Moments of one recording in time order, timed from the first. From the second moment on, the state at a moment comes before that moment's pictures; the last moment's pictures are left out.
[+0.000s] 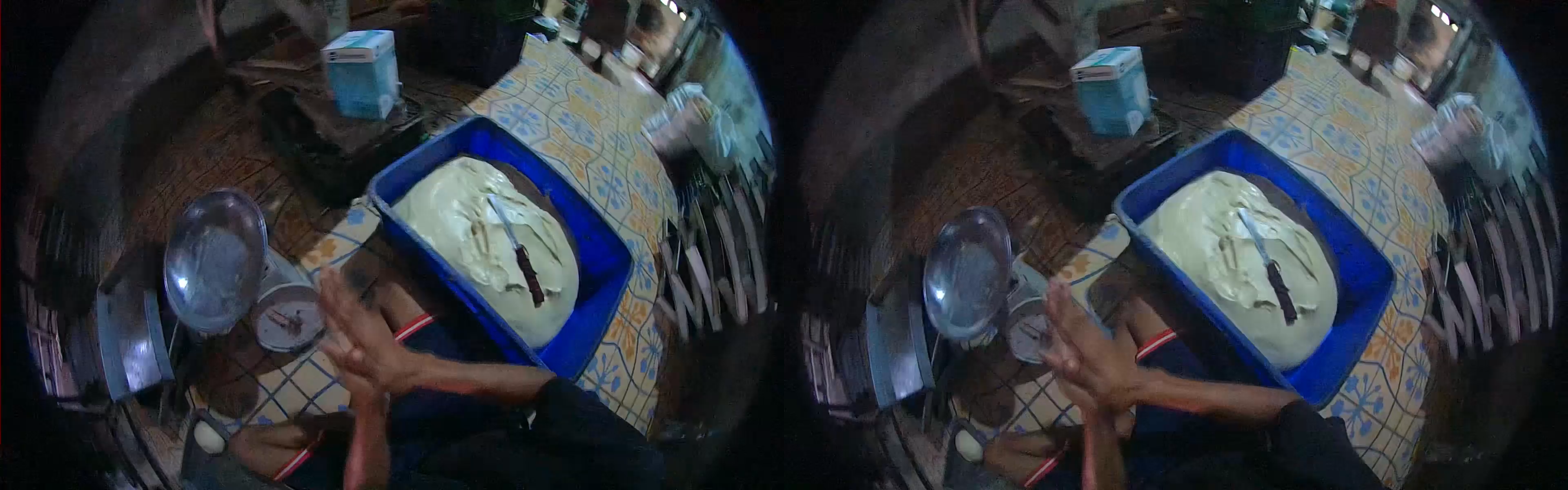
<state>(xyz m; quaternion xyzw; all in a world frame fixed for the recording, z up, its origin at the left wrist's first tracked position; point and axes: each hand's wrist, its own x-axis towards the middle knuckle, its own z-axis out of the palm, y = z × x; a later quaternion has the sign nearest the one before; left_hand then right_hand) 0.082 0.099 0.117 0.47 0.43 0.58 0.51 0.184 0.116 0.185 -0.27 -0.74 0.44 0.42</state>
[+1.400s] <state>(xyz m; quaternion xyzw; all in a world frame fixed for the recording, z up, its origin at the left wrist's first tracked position) 0.361 0.290 0.094 0.87 0.37 -0.01 0.32 0.500 0.091 0.089 -0.72 -0.45 0.27 0.46</state>
